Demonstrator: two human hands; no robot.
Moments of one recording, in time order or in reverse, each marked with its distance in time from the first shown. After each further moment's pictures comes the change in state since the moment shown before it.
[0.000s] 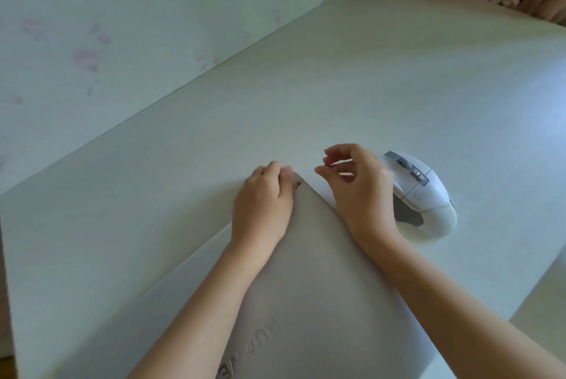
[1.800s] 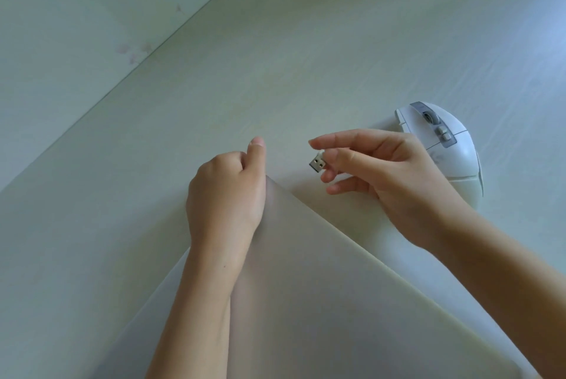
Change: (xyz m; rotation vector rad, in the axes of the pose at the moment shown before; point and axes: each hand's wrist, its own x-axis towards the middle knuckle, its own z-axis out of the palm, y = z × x) left_hand 0.030 0.030 -0.002 0.106 -0.001 -0.105; right_hand 0.012 0.011 -0.048 0.643 -0.315 0.337
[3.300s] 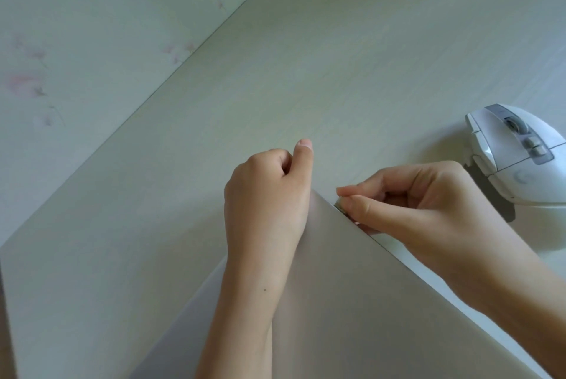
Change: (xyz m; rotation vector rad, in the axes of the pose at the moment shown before) left_hand 0.001 0.004 -0.006 -0.101 0.030 0.024; right_hand -0.008 -0.005 0.026 -0.167 -0.010 0.105
